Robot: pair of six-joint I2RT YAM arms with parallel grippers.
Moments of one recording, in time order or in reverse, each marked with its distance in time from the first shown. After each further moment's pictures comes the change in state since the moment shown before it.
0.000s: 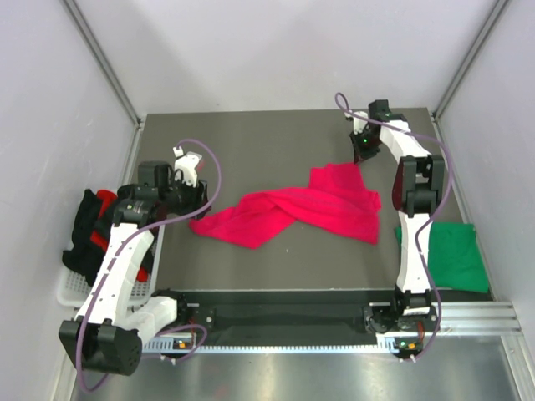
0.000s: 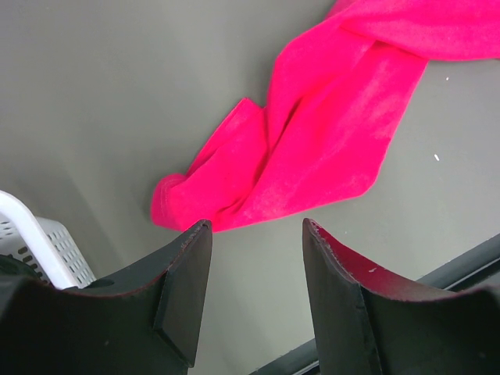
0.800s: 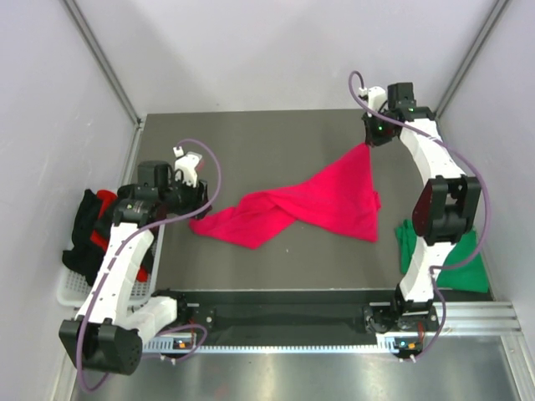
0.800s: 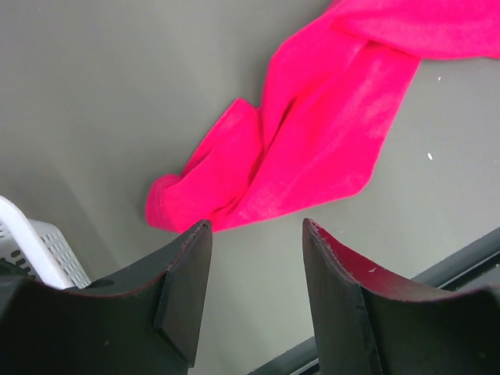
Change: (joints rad) left arm 0.005 -0.005 -0.005 0.001 0.020 -0.003; right arm 0.007 -0.464 -0.266 0.092 0.024 0.008
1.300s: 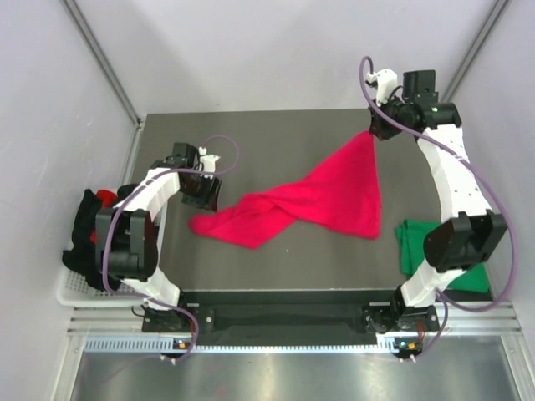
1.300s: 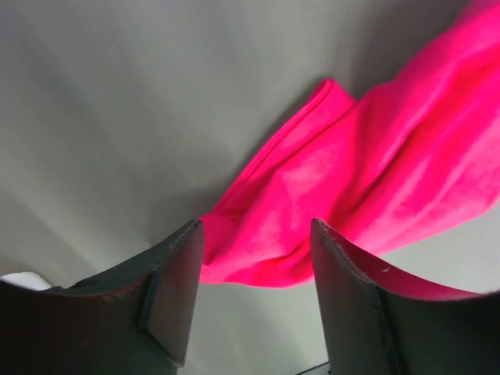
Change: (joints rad) left arm 0.000 0.625 0.176 0.003 -0.107 0.063; right arm 0.035 -0.241 0.027 -0.139 -0.045 -0.020
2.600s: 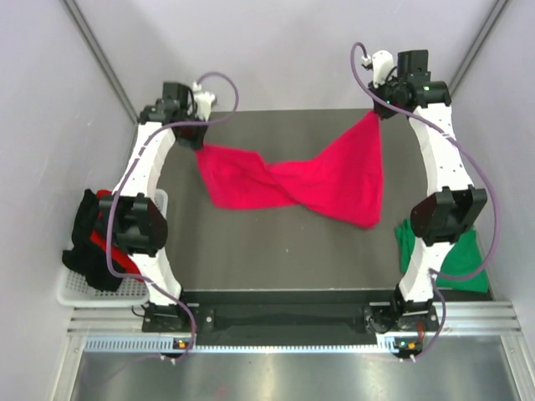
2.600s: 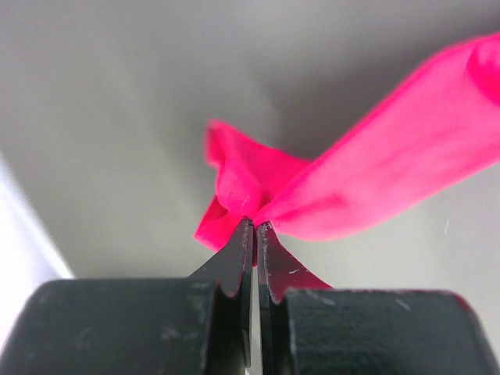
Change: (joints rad) left arm 0.000 0.222 0.676 -0.237 -0.108 0.086; right arm -0.005 0.227 0.330 -0.057 0.121 -0.085
